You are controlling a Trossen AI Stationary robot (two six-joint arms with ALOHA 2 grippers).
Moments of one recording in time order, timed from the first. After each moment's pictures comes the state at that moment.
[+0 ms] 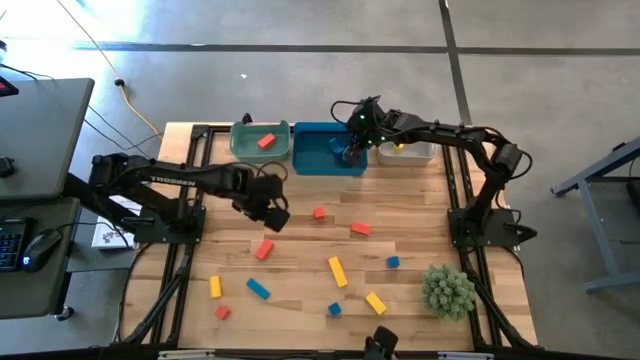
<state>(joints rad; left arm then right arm) 0.16 1.36 0.92 -0.78 0.17 -1.01 -0.59 1.74 1.26 -0.39 -0.06 -0.03</state>
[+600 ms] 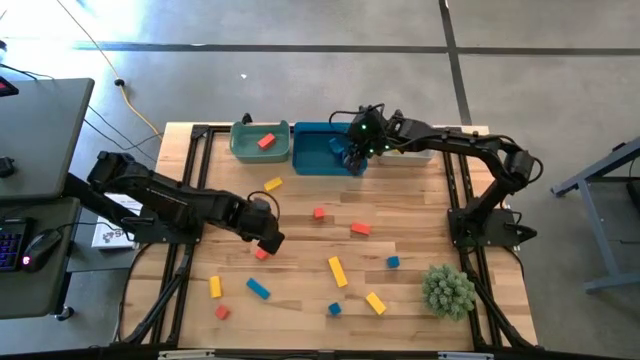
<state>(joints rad) -0.15 1.36 0.92 -0.84 -0.11 -1.31 -0.46 1.64 1.26 -0.50 -0.06 0.05</state>
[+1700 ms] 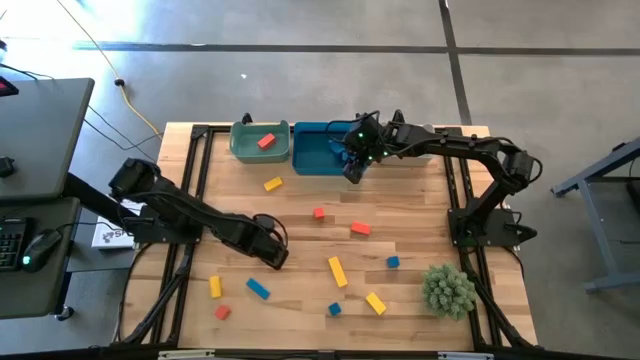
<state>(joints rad) -0.25 1.59 0.92 -0.81 -0.14 -1.44 -0.42 1.64 1.26 -0.54 -0.06 0.07</state>
